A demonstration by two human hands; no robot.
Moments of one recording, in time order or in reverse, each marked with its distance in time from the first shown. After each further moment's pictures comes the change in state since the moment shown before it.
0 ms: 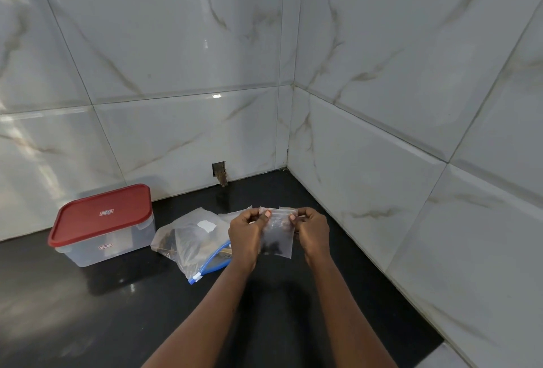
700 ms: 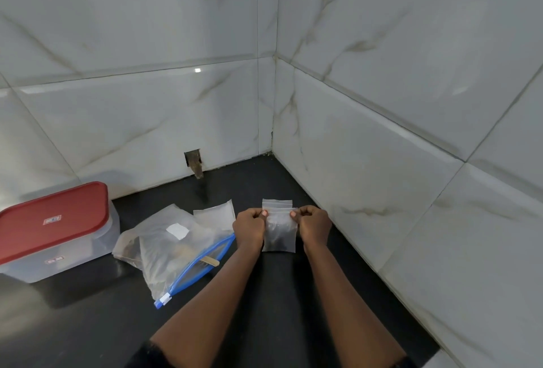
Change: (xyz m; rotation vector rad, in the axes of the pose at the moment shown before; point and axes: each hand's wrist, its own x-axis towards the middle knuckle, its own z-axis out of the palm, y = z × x) left_hand 0.053 -0.033 0.068 0.293 0.014 -0.166; right_hand 0.075 0.043 -0.016 -0.172 0.188 0.145
